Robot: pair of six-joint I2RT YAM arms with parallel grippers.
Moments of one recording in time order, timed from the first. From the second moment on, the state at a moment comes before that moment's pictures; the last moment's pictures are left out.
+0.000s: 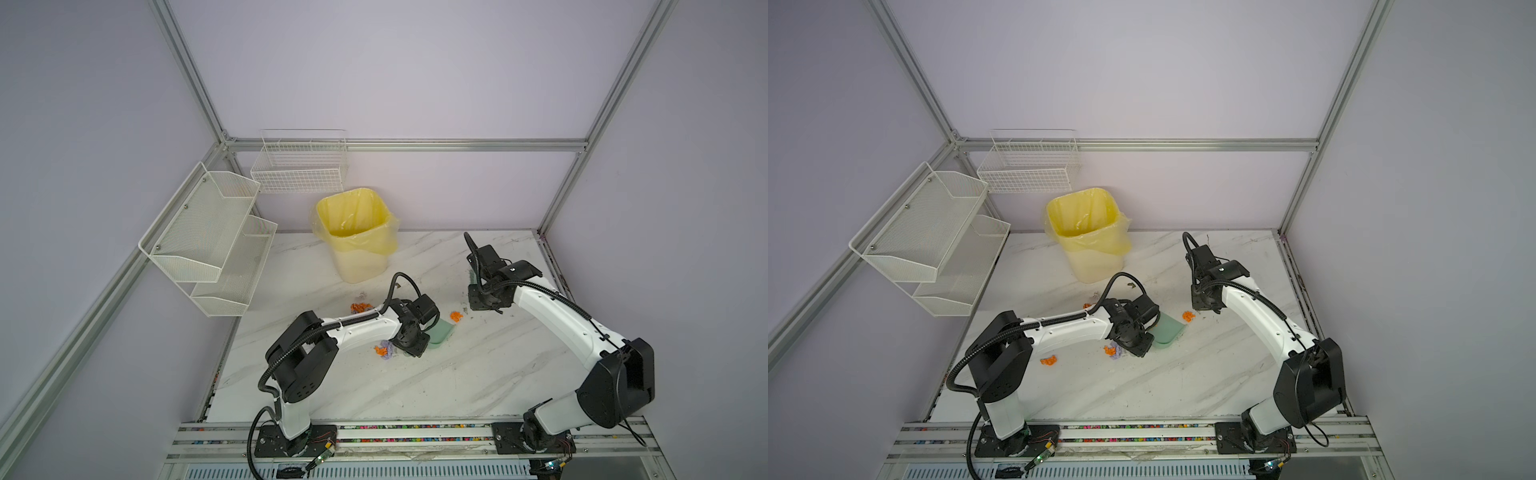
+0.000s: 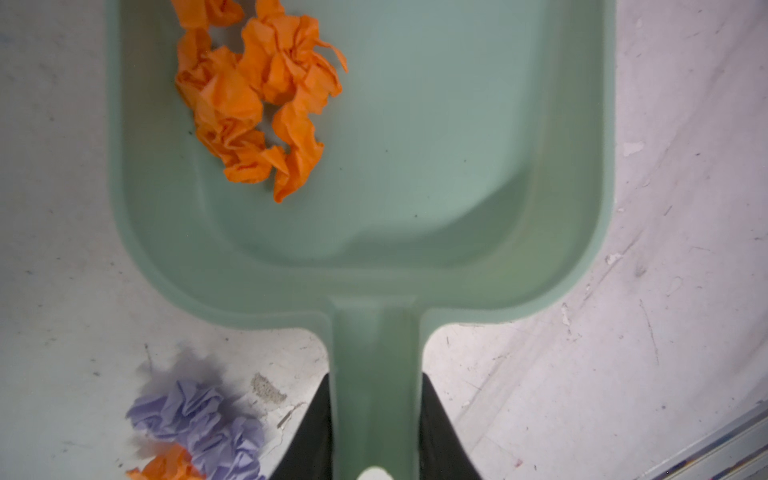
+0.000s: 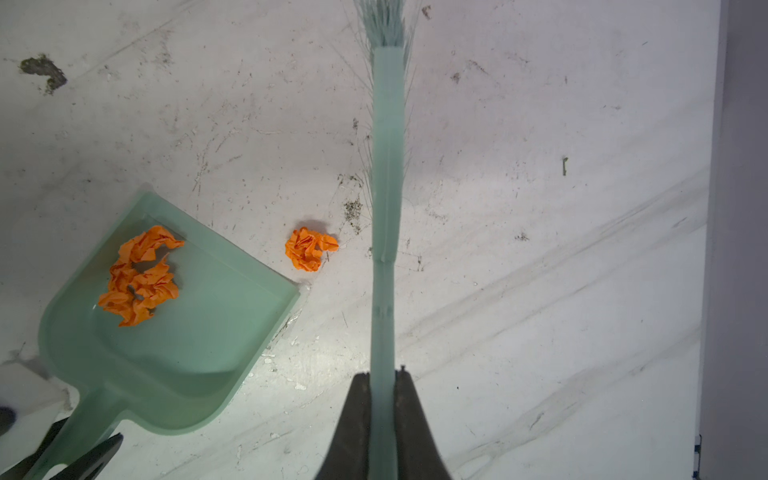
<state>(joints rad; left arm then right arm) -0.91 1.83 1.29 -0.76 0.00 -0.36 0.45 1.51 1.31 -1.04 0.24 0.40</state>
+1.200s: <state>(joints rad) -0.91 1.89 1.34 -0.78 0.00 -0.36 0.49 1.46 1.21 -0.96 -0.21 0.31</state>
